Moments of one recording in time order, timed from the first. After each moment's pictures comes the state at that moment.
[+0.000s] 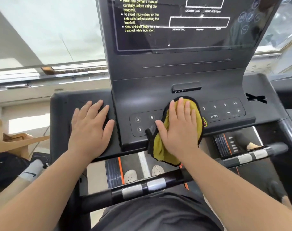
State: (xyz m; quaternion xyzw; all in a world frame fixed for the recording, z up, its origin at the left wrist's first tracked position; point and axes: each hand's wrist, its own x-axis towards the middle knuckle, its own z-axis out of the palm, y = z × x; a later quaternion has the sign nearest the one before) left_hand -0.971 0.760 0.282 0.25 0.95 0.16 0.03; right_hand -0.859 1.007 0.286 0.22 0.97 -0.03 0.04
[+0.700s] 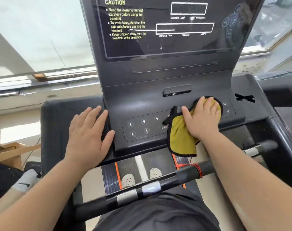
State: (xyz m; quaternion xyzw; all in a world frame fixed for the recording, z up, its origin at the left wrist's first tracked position) left_hand -0.962 0.768 0.292 0.30 0.94 0.15 0.01; right_hand -0.862 1.098 0.303 0.41 0.91 -0.06 0.11
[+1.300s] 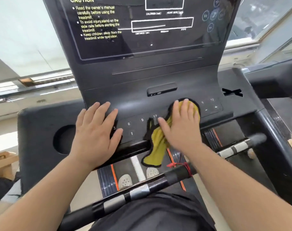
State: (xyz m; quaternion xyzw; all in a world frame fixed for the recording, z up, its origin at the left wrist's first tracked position) left_hand -0.953 0.830 0.307 0.38 0.92 0.12 0.00; right_hand -0.837 1.076 0.291 0.31 0.95 -0.05 0.07
